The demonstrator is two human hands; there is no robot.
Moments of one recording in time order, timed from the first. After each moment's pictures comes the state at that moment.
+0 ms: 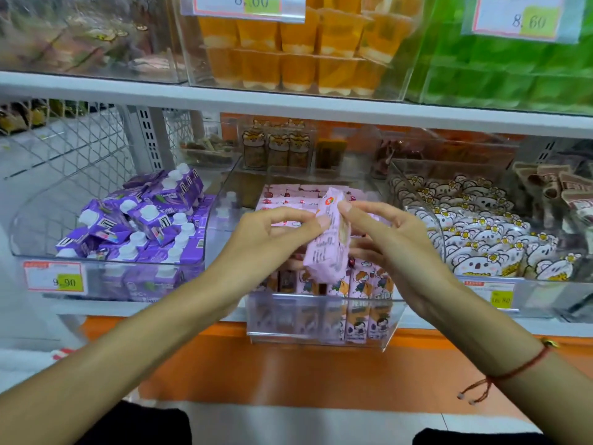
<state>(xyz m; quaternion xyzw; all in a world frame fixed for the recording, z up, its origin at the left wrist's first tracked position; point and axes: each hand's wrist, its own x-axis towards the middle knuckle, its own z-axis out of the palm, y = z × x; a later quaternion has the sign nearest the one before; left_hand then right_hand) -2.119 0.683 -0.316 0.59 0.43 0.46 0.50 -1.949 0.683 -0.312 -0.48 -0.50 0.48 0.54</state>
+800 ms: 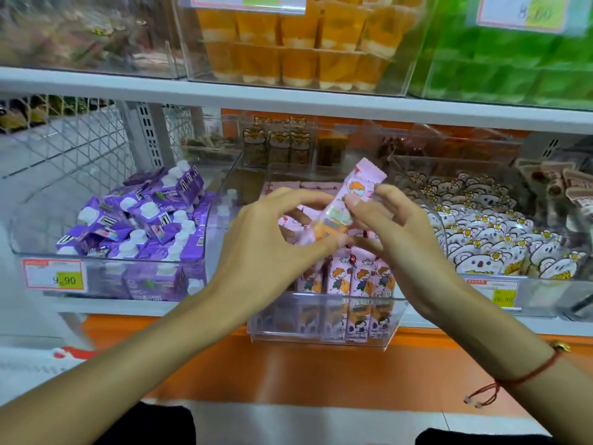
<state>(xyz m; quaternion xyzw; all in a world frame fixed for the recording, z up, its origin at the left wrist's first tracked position) -2.115 0.676 -0.321 0.72 0.43 0.51 0.19 -1.948 0.681 -0.313 -0.42 -0.56 0.44 0.56</state>
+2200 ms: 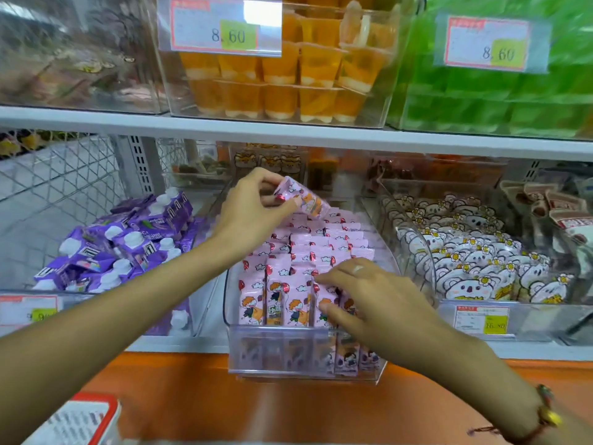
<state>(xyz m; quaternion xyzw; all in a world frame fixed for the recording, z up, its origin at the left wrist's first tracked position) -2.114 0.766 -0.303 0.68 0.47 0.52 0.22 -1.927 0.679 -0.336 -0.50 -0.85 -0.06 0.13</state>
